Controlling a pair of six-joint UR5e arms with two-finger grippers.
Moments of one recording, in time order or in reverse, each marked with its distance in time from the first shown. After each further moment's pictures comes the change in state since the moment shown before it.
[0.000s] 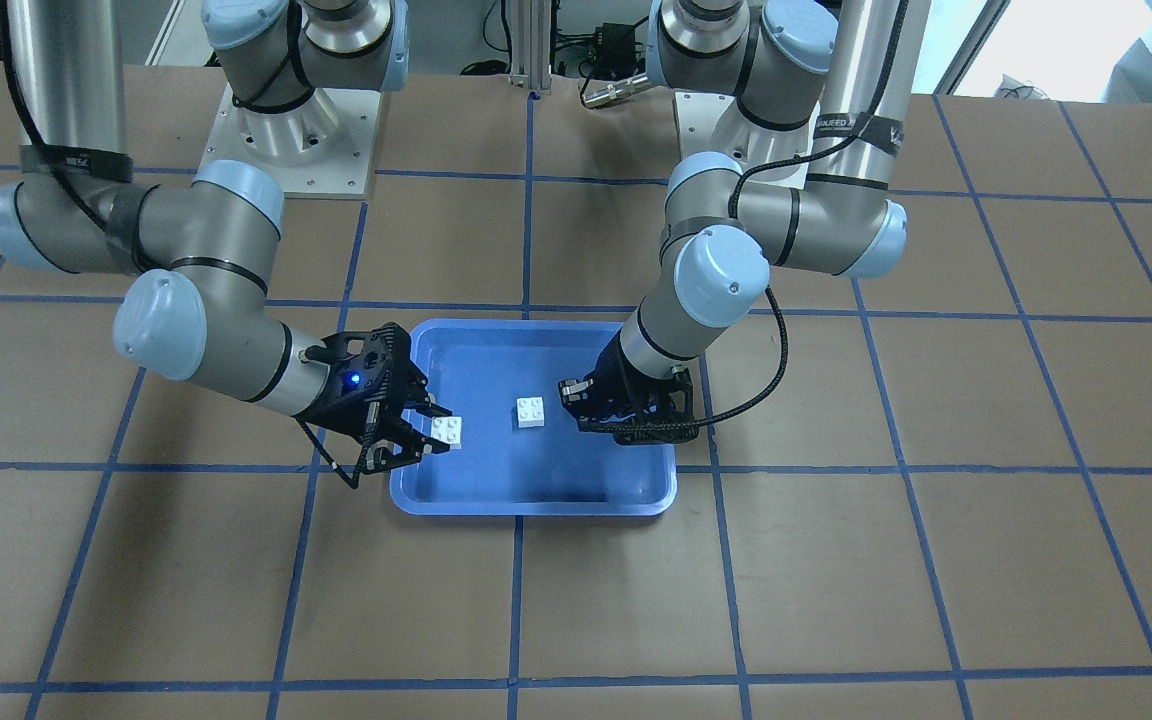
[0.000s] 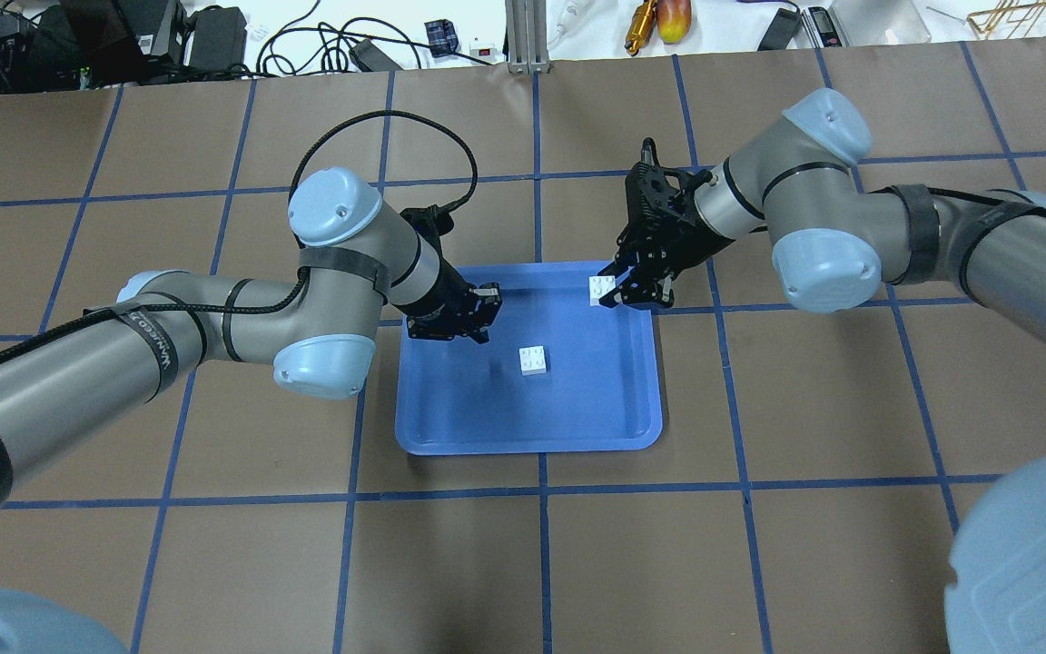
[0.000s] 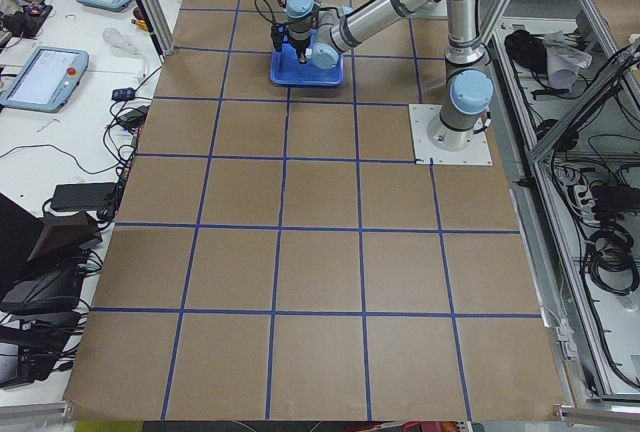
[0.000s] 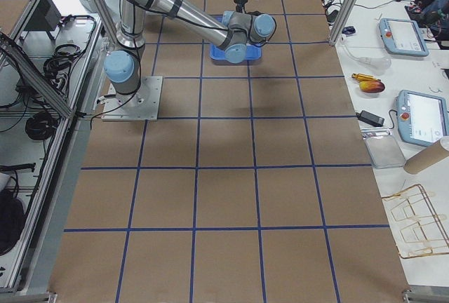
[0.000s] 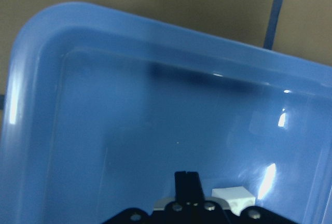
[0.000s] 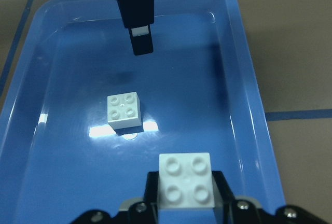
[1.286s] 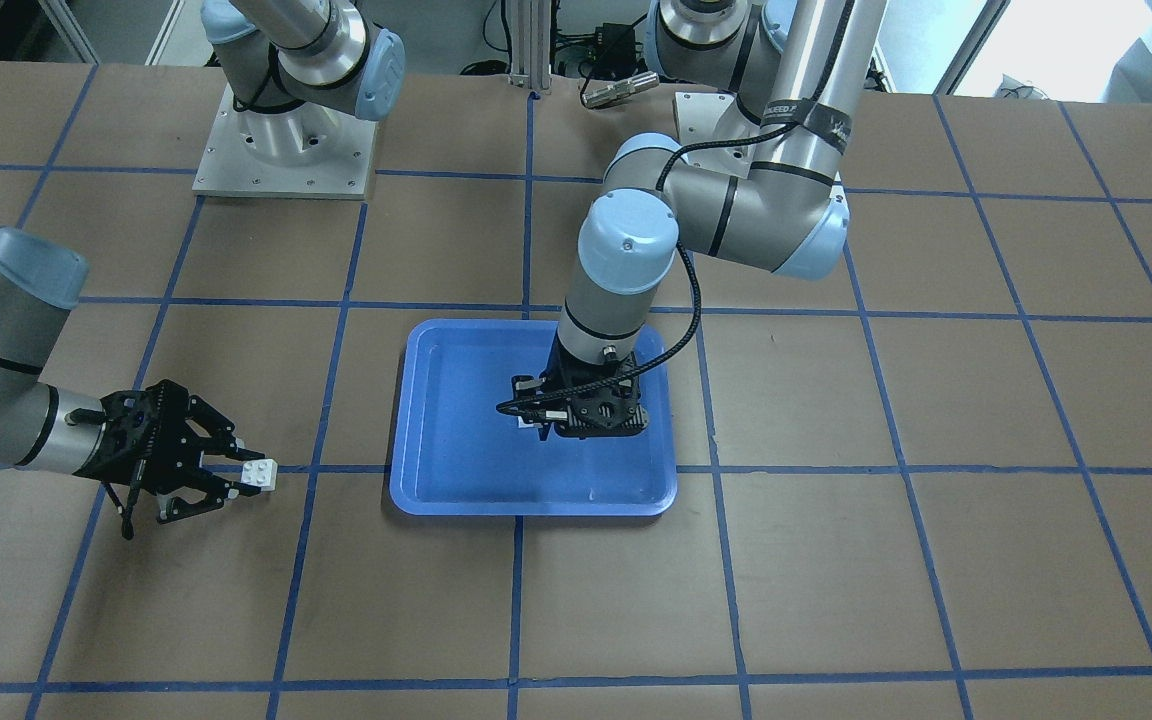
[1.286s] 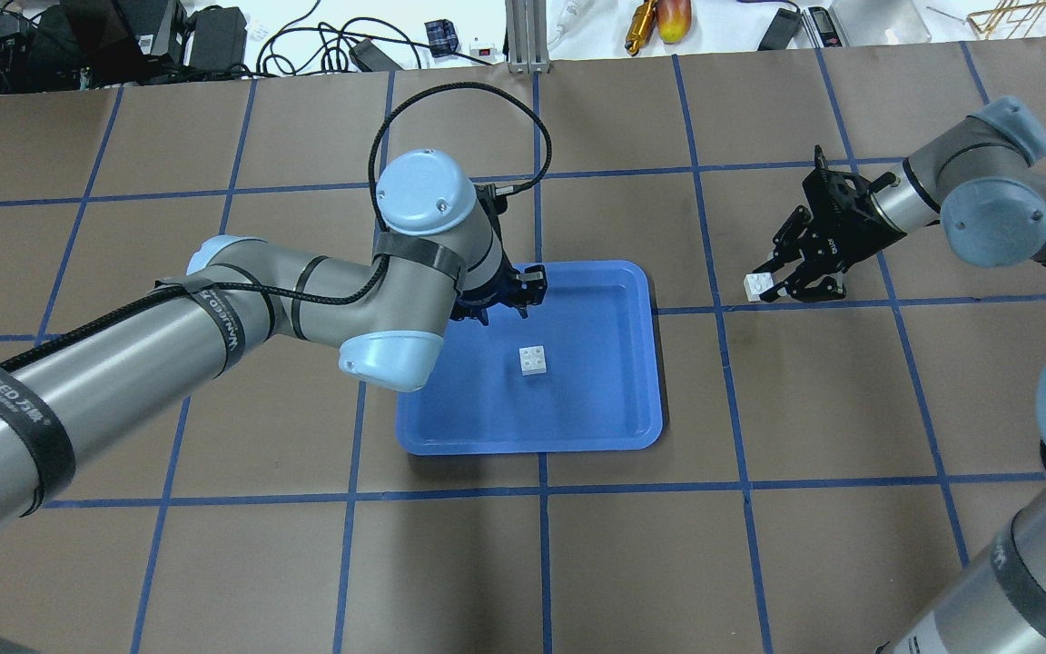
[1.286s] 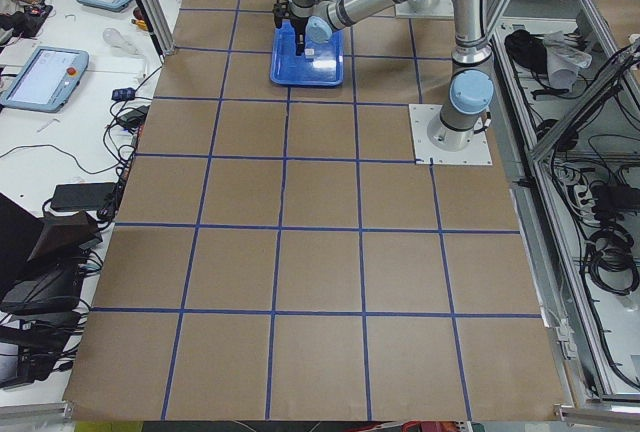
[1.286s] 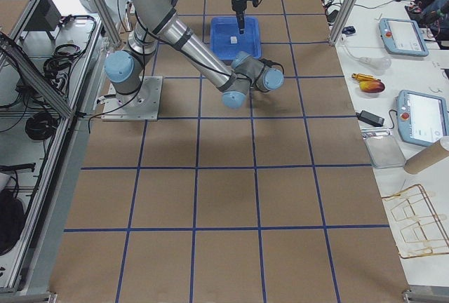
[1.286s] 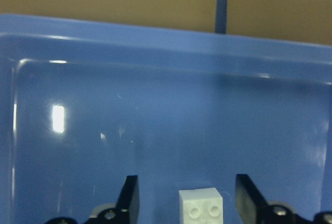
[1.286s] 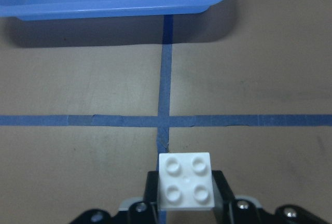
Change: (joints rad) left arm -0.109 -0.008 0.114 -0.004 0.194 -0.061; right arm -0.361 0.107 -0.123 0.308 -0.101 -0.501
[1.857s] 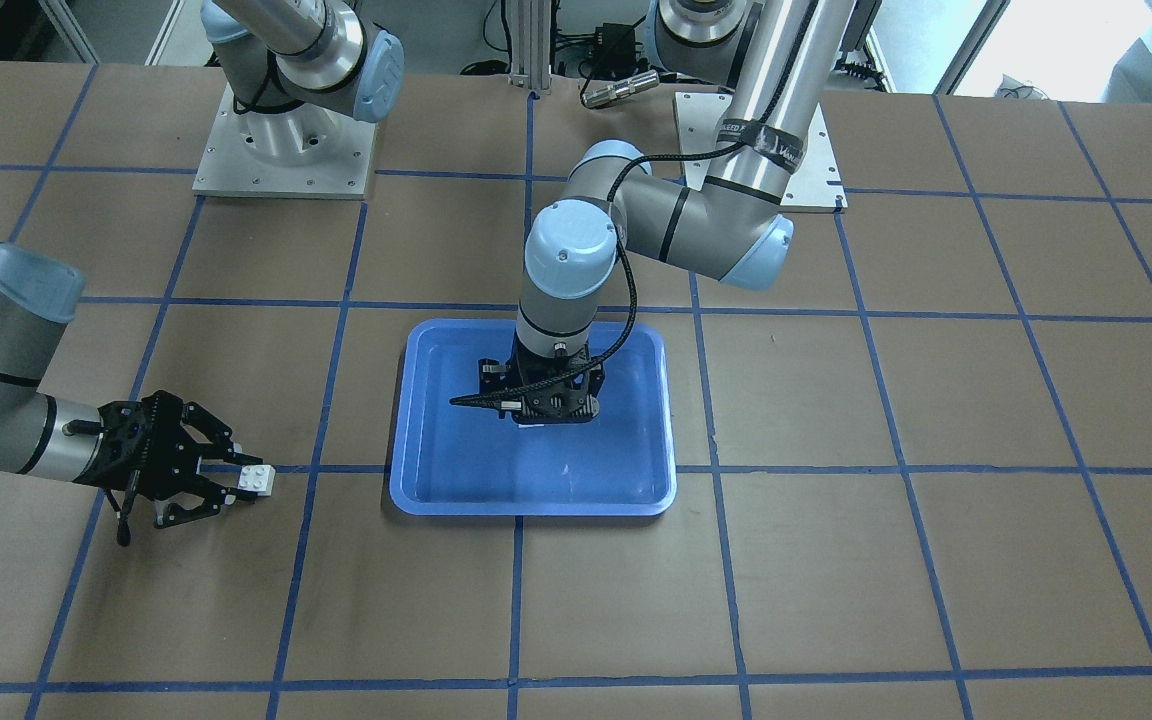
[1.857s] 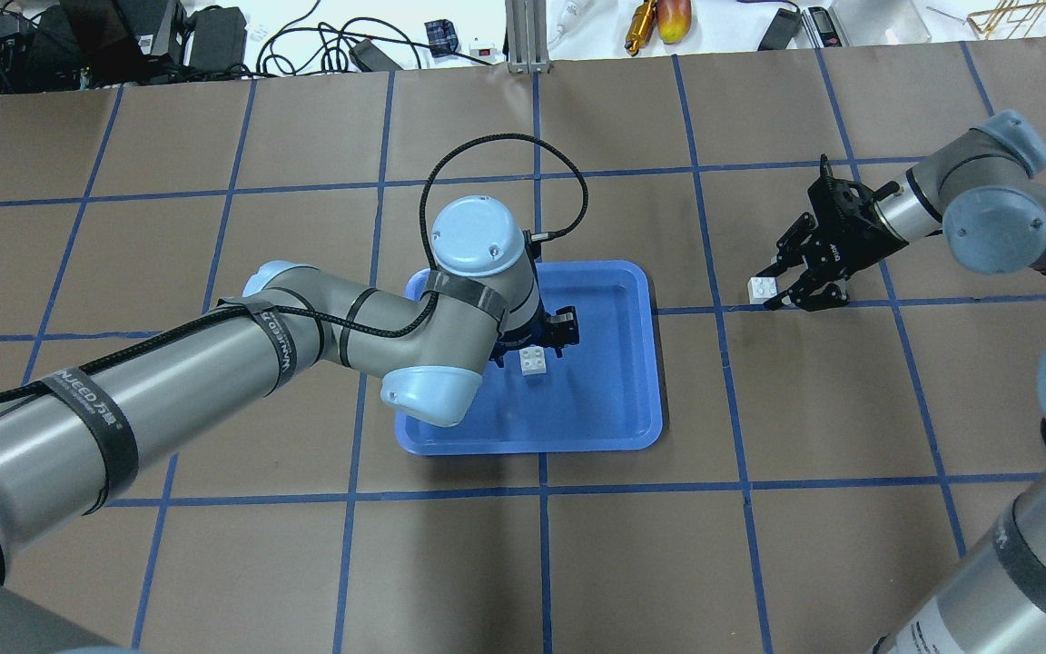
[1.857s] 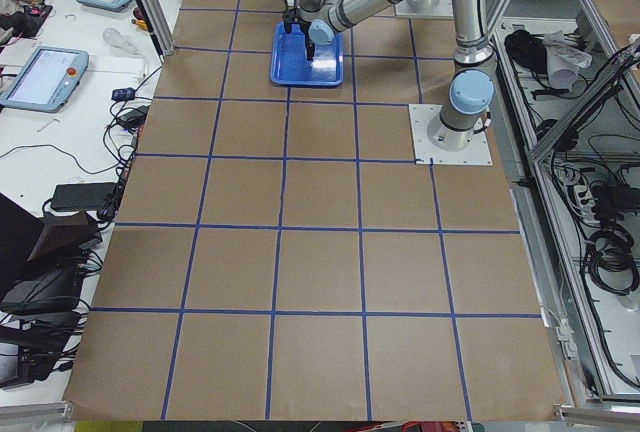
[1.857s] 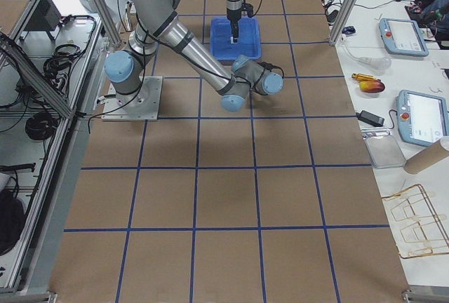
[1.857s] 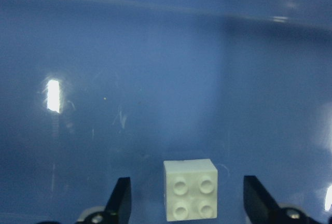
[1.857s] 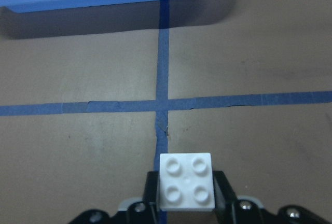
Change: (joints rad) left arm -0.106 -0.060 -0.020 0.007 0.038 -0.066; right arm -0.026 0.052 0.001 -0.012 0.010 -0.019
